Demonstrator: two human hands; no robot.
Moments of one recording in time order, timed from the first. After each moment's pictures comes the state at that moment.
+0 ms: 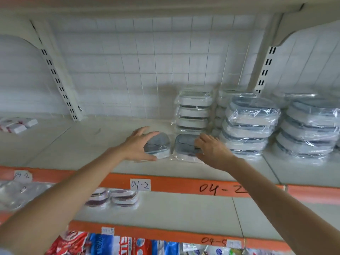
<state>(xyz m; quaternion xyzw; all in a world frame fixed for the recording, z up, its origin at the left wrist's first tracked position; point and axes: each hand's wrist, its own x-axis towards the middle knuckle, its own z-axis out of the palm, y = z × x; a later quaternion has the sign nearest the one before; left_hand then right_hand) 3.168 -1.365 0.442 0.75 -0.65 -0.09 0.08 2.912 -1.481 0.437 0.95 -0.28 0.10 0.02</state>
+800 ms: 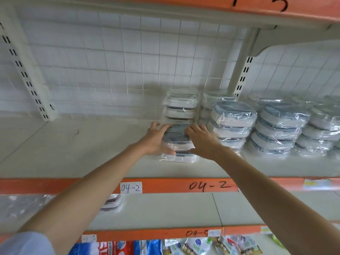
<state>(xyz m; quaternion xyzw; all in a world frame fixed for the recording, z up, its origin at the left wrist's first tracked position) 3.109 -1.422 0.448 0.68 -0.67 -0.18 0.23 2.920 -1.474 0.479 0.93 -0.37 0.04 0.04</state>
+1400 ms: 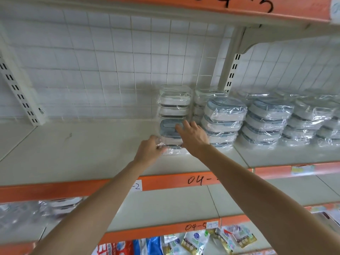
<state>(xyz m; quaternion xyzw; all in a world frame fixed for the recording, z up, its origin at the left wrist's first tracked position) 3.094 -1.398 0.416 0.73 -0.56 -0.16 0.36 2.943 -1.463 0.464 0.89 -0.43 0.05 0.14</state>
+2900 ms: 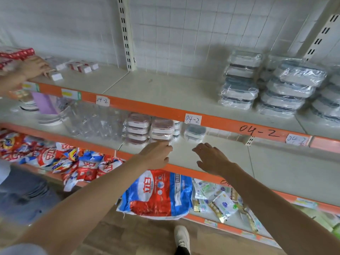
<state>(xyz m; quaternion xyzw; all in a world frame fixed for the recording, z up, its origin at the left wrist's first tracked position) 3.115 -1.125 0.351 0.74 -0.67 -0.03 0.01 2.937 -1.258 0.350 0.97 -0.23 -0.08 -0.01</state>
